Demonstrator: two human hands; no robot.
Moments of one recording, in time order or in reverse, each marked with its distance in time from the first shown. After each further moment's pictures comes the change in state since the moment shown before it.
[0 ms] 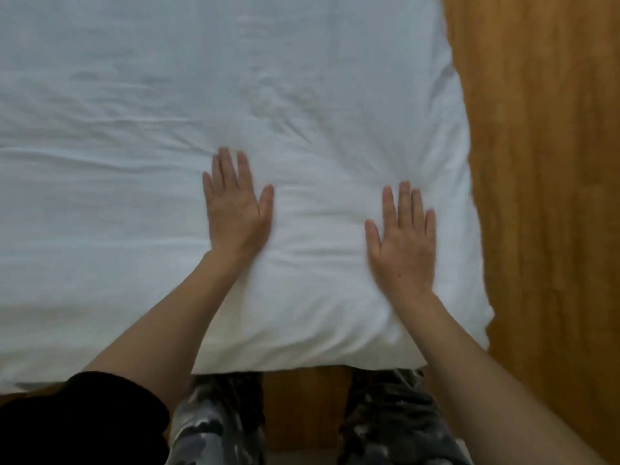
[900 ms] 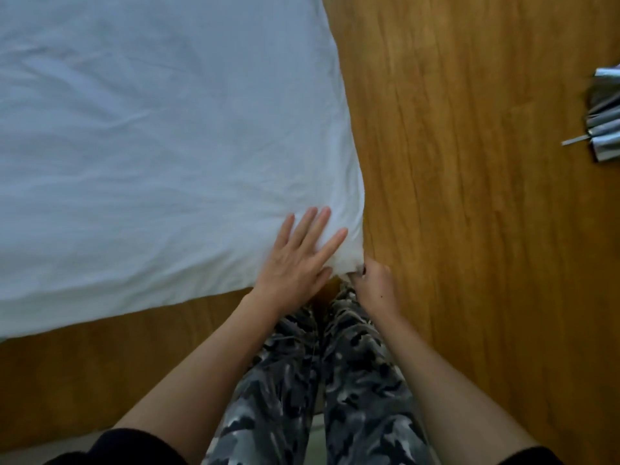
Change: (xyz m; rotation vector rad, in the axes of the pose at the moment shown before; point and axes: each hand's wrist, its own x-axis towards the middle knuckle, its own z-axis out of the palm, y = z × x) left_hand -0.208 0.178 0.058 0.119 -0.047 0.818; right_hand -0.185 0.150 0.037 0.563 -0.347 0.405
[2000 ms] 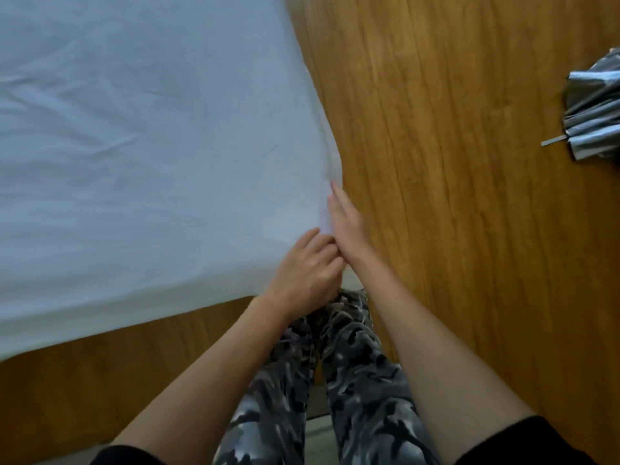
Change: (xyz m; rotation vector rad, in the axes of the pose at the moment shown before) left_hand 0.040 0.024 -0.029 -0.235 0.135 0.173; right_hand 0.052 -0.096 -0.051 0.539 -0.093 -0.036
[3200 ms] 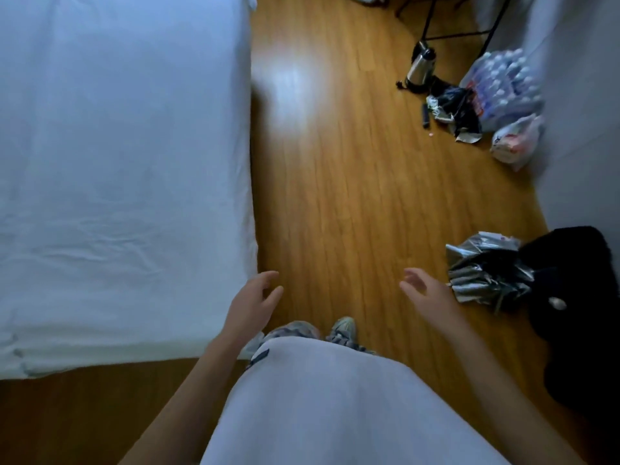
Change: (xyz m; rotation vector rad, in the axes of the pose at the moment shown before) left_hand 0.276 0.180 -0.317 -0.501 0.021 -1.098; right_hand -0.122 -0.287 -0.499 -0.535 0.012 -0.051
